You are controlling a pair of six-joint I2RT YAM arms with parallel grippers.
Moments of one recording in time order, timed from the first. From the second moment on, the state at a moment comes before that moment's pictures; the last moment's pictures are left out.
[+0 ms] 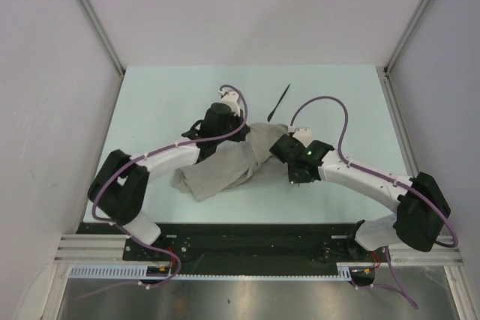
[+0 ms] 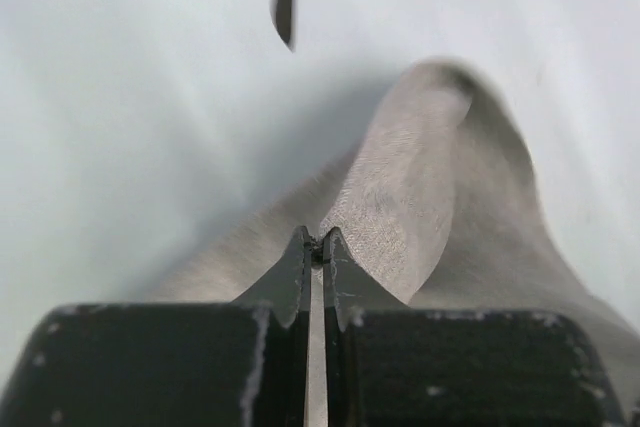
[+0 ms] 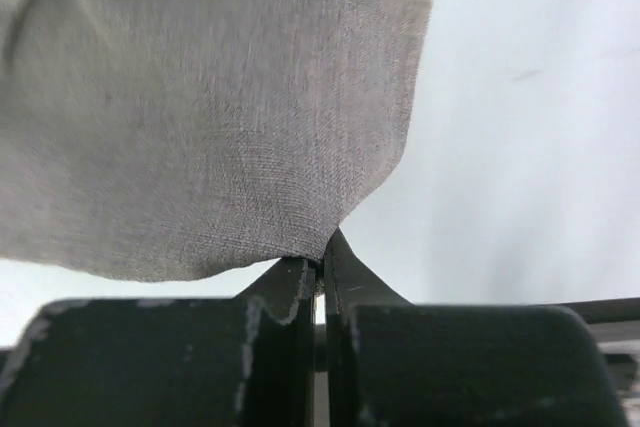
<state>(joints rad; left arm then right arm) -0.63 1.64 0.96 0.16 0.05 -0.41 0.86 1.41 0.96 -0.86 0.39 0.77</state>
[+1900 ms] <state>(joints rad) 0.10 1.36 1.22 -0.13 -0.35 -0.03 0.65 2.06 1.66 0.45 0.46 -0.42</state>
